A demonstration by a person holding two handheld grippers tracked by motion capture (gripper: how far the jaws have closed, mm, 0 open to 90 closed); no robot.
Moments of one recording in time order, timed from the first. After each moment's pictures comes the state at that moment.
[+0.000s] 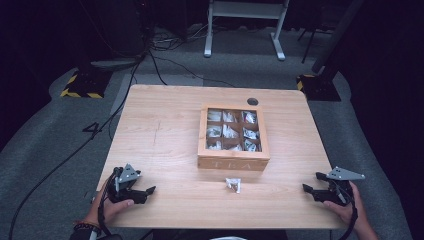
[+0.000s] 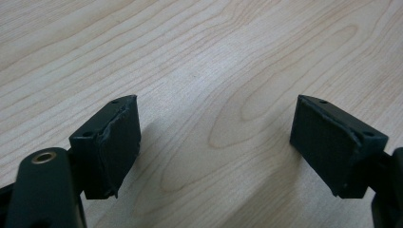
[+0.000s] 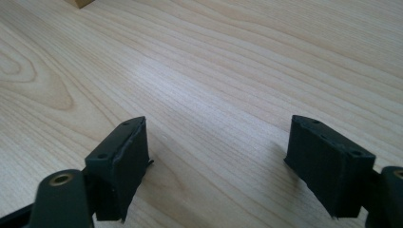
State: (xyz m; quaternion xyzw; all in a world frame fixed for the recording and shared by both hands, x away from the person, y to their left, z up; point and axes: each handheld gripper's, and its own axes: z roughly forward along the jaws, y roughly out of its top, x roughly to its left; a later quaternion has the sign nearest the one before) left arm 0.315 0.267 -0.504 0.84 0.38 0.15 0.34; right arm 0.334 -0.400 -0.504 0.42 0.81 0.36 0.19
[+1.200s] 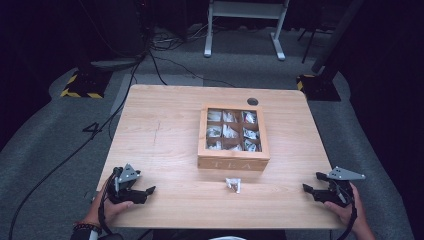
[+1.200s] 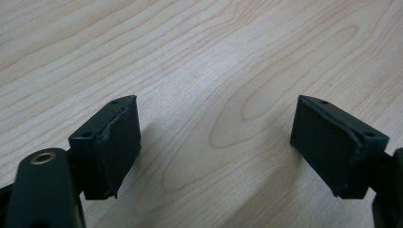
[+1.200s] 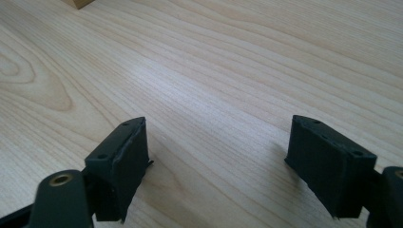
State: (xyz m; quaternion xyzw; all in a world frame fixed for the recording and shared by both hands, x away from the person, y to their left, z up) left arm 0.315 0.268 -0.504 0.84 0.38 0.15 0.34; right arm 0.334 -0.400 -0.504 0.42 0.81 0.36 0.19
